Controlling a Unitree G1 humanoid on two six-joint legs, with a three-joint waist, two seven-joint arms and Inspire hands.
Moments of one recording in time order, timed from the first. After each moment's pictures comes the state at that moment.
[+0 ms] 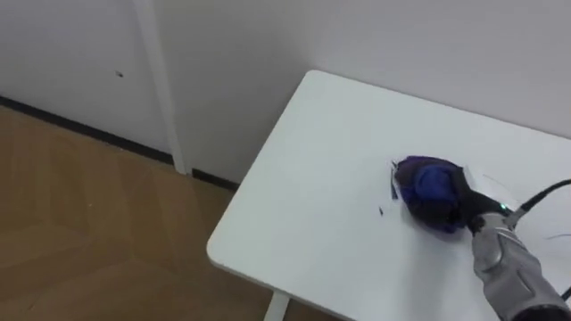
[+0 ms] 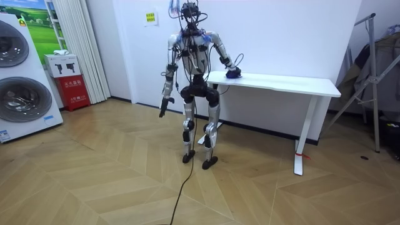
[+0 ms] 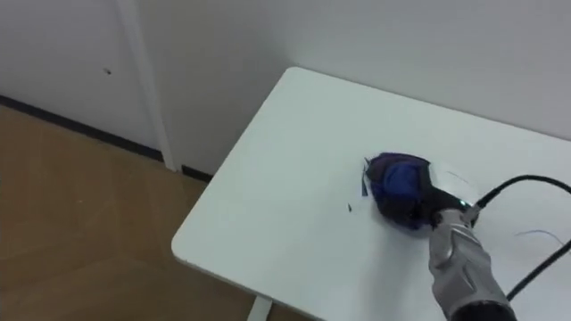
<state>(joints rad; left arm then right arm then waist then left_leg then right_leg) 0.39 0.22 0.20 0.96 0.29 0.20 0.10 -0.16 -0.42 0.12 0.70 -0.68 0.10 -0.19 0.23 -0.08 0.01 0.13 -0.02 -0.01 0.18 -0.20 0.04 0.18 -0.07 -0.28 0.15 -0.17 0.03</state>
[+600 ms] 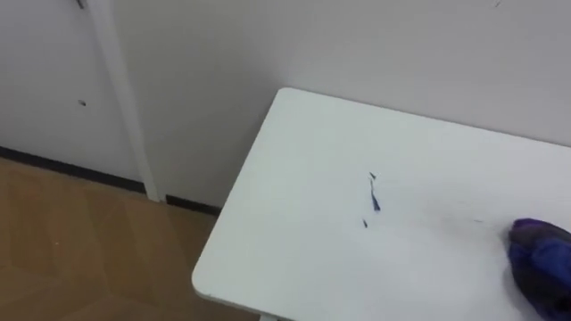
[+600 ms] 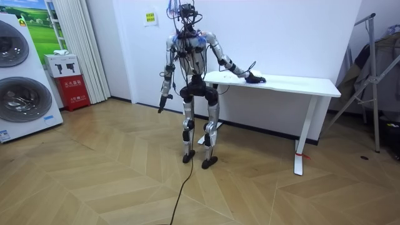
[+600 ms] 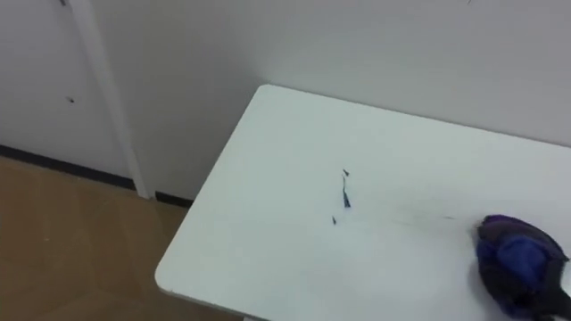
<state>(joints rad) 0.39 0.22 0.34 0.97 0.33 0.16 0.11 0.11 -0.46 -0.29 0.95 -0.47 -0.06 -0.41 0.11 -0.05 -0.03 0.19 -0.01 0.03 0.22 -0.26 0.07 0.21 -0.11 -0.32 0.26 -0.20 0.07</state>
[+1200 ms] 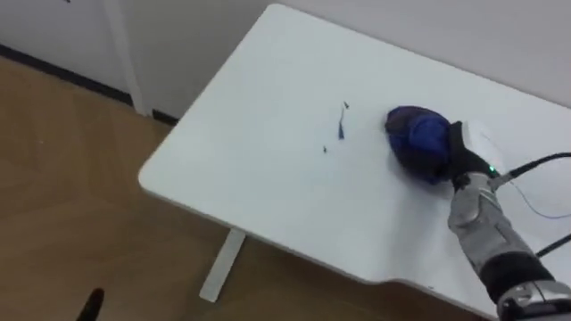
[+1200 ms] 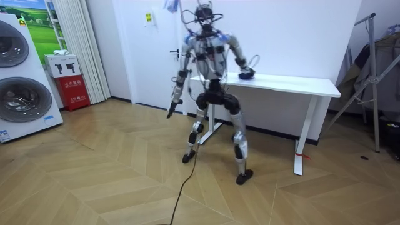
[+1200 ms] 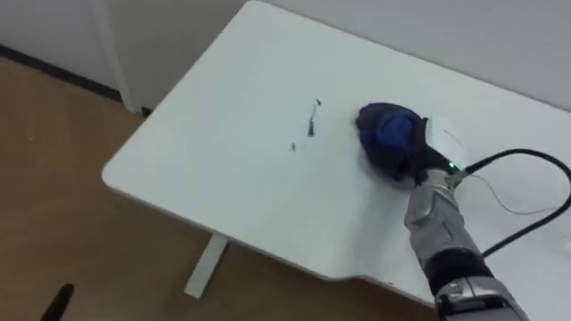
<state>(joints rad) 0.15 0.40 0.19 1.10 0.24 0.06 0.14 -0.37 -0.40 0.07 0.91 -0.58 0.05 -0.36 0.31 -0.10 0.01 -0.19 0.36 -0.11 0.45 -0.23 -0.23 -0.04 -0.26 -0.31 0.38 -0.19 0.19</state>
